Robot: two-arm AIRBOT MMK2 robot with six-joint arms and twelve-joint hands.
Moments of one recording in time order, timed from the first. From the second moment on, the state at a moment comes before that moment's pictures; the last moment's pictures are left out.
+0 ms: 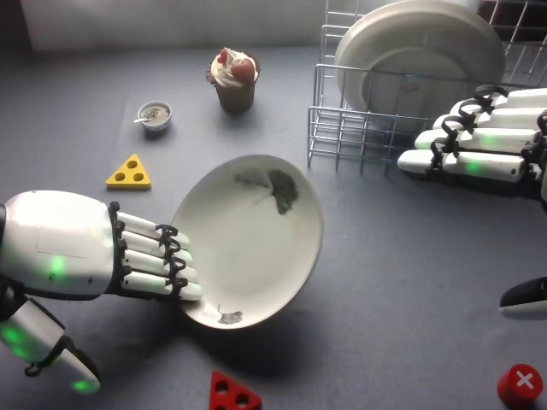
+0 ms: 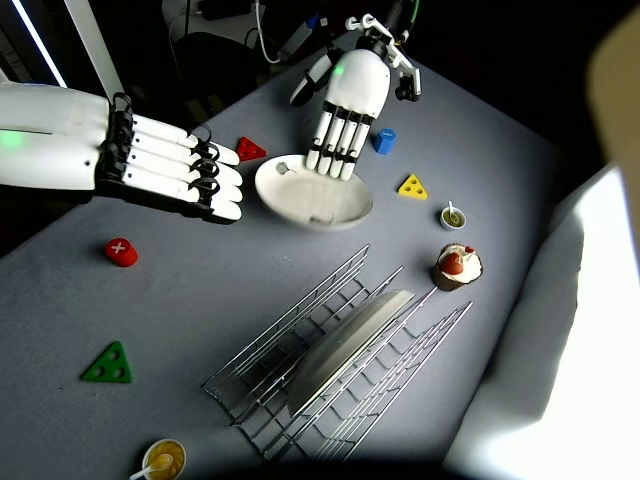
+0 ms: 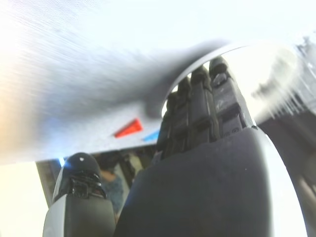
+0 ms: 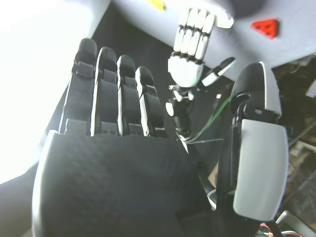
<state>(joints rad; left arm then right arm) 0.66 -1.03 1.46 1.48 -0.92 0.00 -0.53 -0.56 0.67 -0.32 0.49 -0.90</state>
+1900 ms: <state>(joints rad) 0.69 -1.03 1.47 1.48 -0.91 0.00 -0.43 -1.13 0.95 -0.22 0.32 -1.30</state>
